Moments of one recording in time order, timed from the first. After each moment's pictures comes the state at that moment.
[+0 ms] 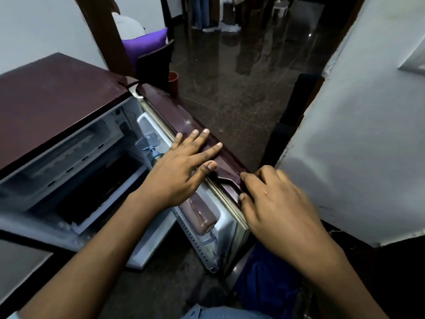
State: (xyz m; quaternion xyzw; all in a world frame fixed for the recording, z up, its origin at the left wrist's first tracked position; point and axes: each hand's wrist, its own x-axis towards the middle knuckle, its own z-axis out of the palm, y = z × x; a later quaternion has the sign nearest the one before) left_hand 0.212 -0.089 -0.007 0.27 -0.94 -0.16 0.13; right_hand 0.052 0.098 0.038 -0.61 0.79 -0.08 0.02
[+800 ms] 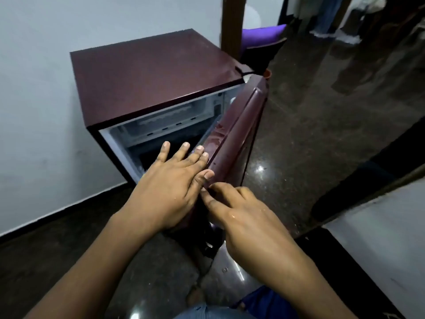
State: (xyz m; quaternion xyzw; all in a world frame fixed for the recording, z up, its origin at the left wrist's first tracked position) left_hand 0.375 -0.019 0.018 0.56 -0.82 -0.10 0.07; right_hand 0.176 0.039 0.015 -0.86 0.49 -0.07 0.12
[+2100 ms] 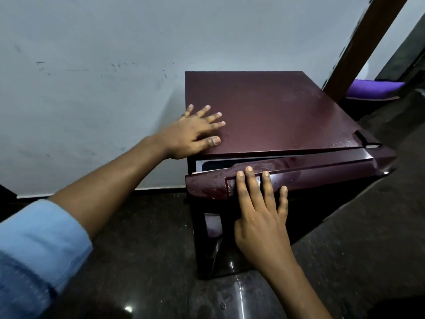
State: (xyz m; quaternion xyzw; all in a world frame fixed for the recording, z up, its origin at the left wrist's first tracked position) left_hand 0.624 -0.205 0.021 0.60 -0.79 -0.08 0.09; right_hand 0.339 -0.114 -0.053 -0.87 0.47 -0.16 -0.02
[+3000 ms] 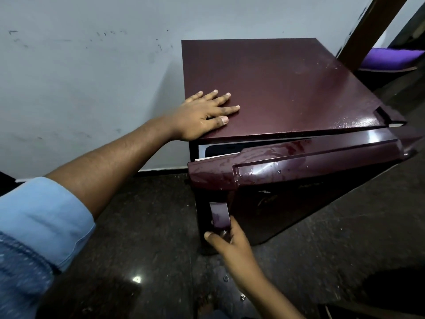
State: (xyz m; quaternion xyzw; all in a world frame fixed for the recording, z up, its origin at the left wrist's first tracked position) left_hand 0.626 -0.237 -0.004 0.60 -0.79 -0.12 0.07; right_hand 0.372 -0.063 -0.151 -0.54 0.47 -0.25 0.65
